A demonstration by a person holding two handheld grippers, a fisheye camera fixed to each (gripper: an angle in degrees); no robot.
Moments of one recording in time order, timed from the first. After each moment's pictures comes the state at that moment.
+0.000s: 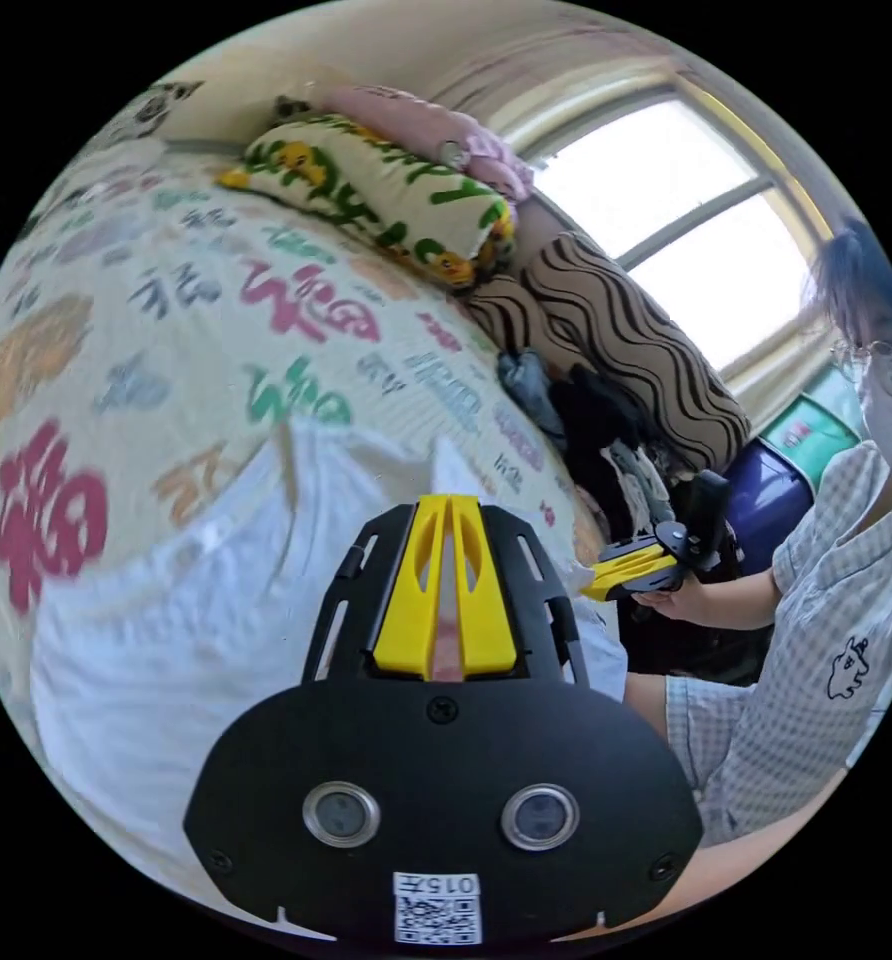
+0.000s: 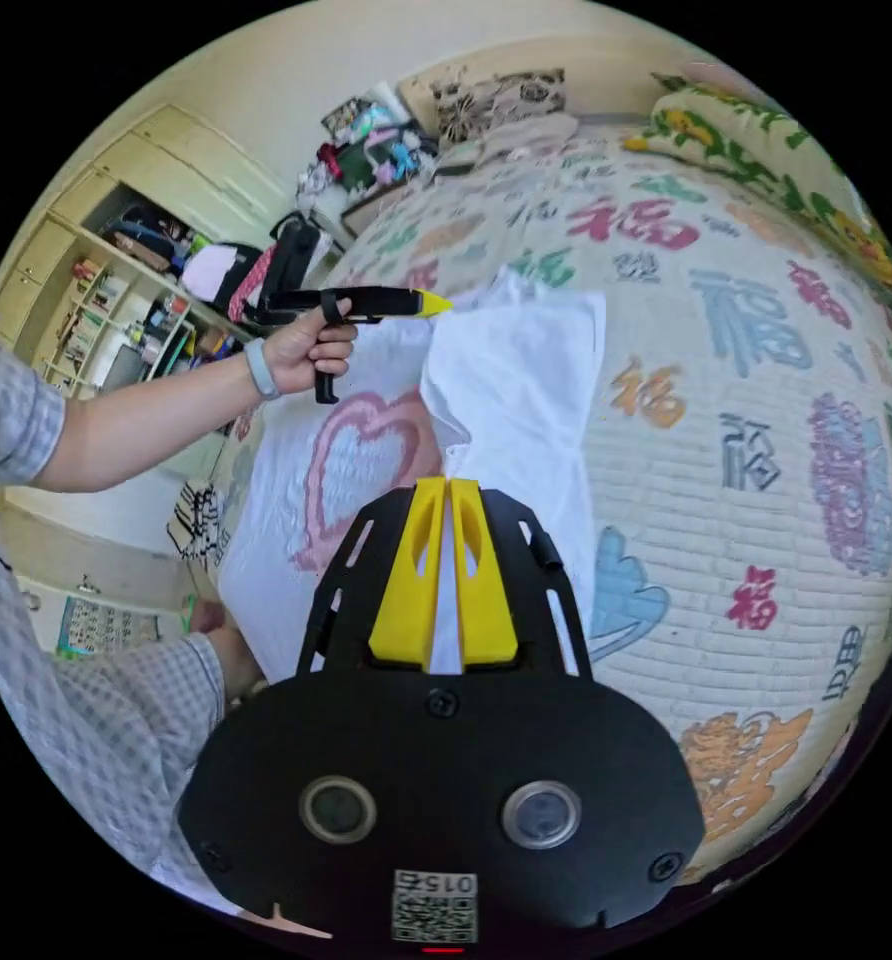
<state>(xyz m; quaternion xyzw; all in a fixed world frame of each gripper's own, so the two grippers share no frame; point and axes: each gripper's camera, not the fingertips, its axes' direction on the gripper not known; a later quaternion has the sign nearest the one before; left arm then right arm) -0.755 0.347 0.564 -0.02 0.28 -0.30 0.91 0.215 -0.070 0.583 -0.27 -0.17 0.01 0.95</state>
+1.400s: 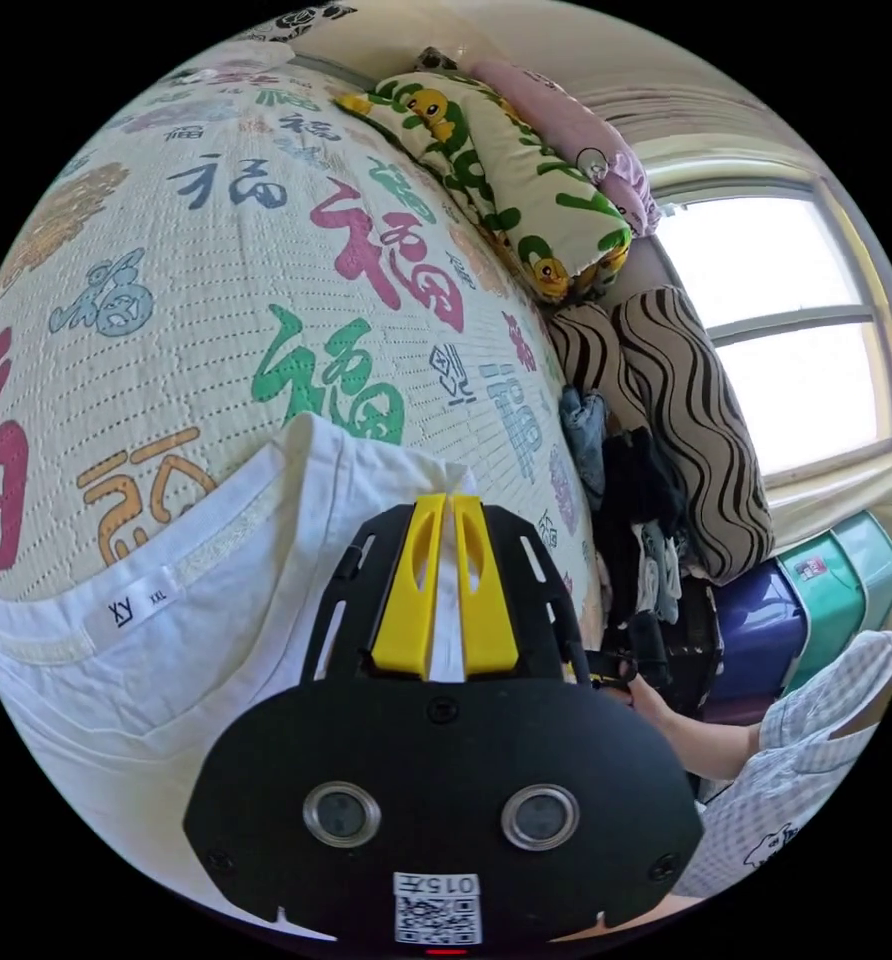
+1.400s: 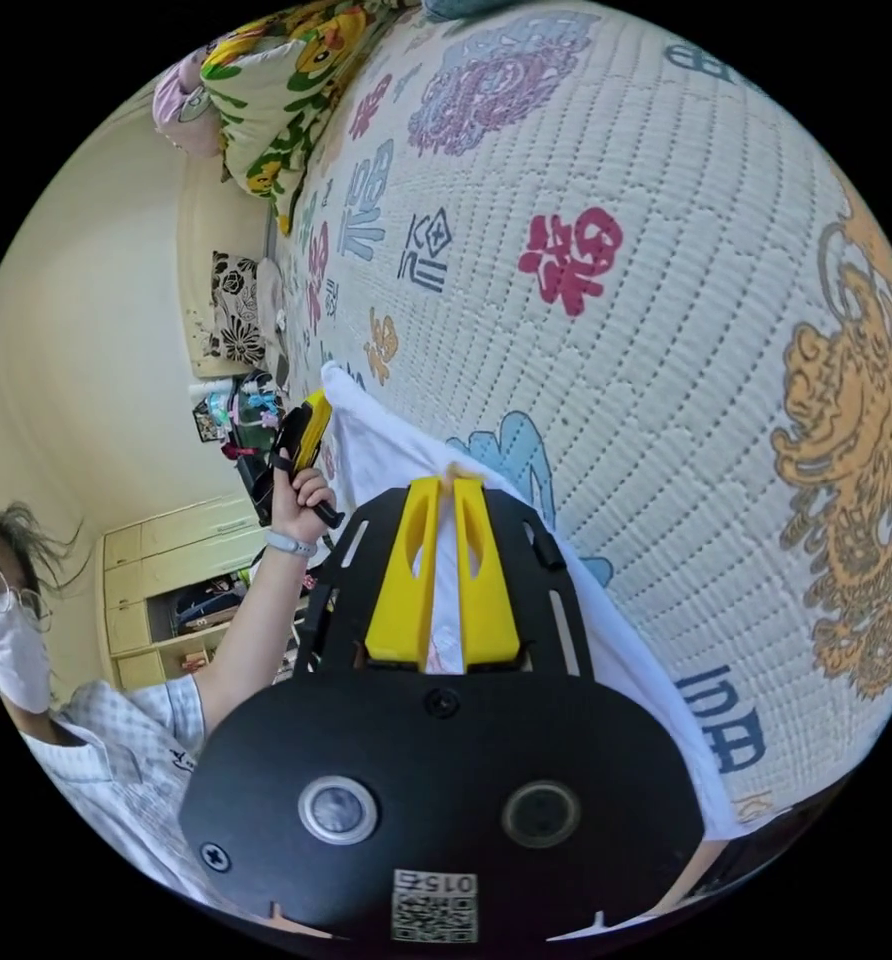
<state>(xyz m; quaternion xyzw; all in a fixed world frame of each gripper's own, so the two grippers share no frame) -0.836 0.281 0.446 -0.04 0.29 -0.42 0.86 0.305 0.023 0.647 -0.14 -0.23 0.52 0.81</state>
